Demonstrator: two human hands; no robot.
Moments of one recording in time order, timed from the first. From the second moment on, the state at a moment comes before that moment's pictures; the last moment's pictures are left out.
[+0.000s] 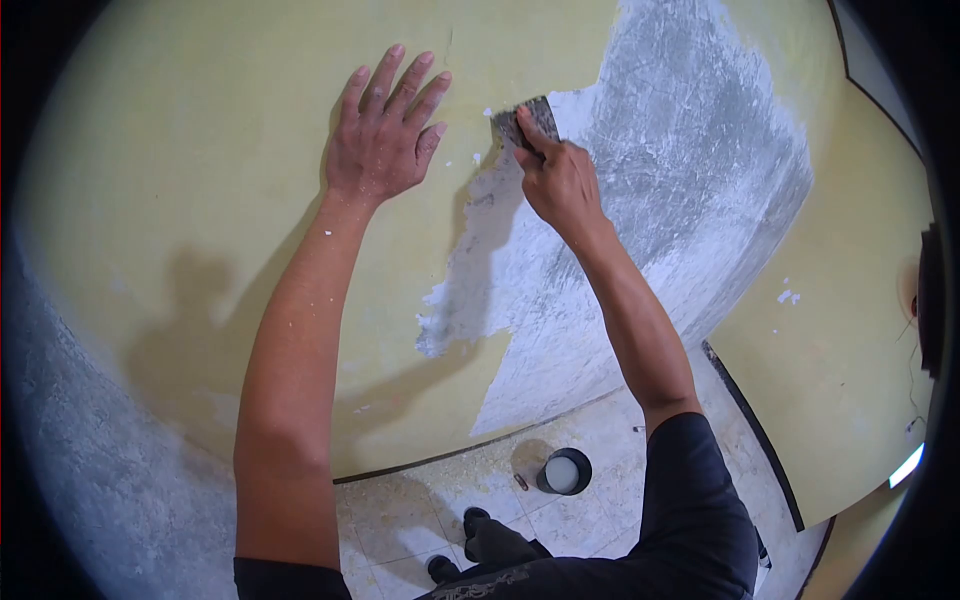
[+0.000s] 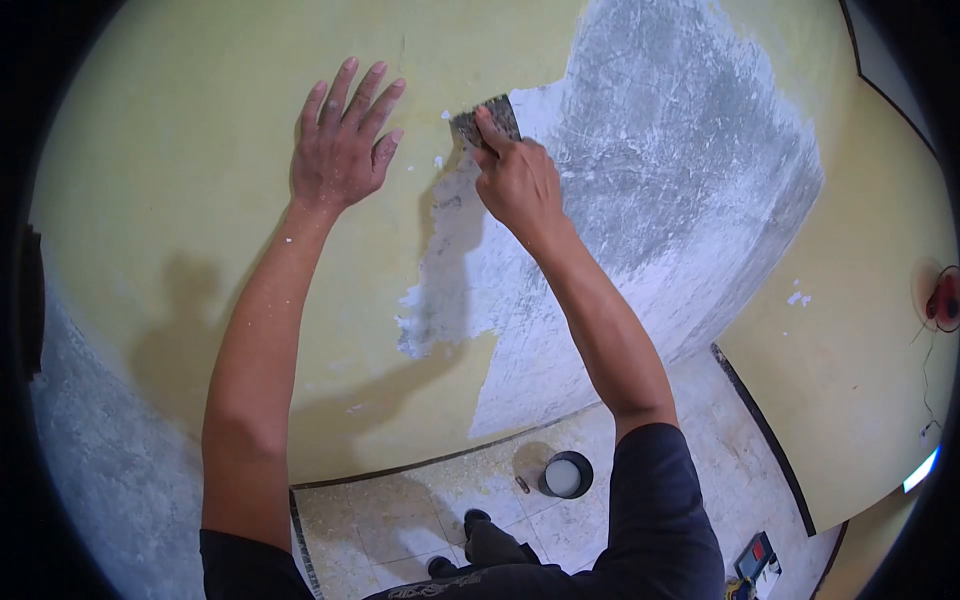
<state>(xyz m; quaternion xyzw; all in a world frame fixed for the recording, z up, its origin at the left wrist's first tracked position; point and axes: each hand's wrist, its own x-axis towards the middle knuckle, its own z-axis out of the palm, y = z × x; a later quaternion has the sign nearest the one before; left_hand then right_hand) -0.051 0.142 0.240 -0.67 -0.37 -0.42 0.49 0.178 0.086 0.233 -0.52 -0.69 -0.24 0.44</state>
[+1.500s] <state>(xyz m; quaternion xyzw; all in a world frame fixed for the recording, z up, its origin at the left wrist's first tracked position) -0.054 0.140 0.237 -0.69 -0.35 -0.44 0.46 0.169 0.089 0.205 -0.57 -0.66 -0.21 0.44</state>
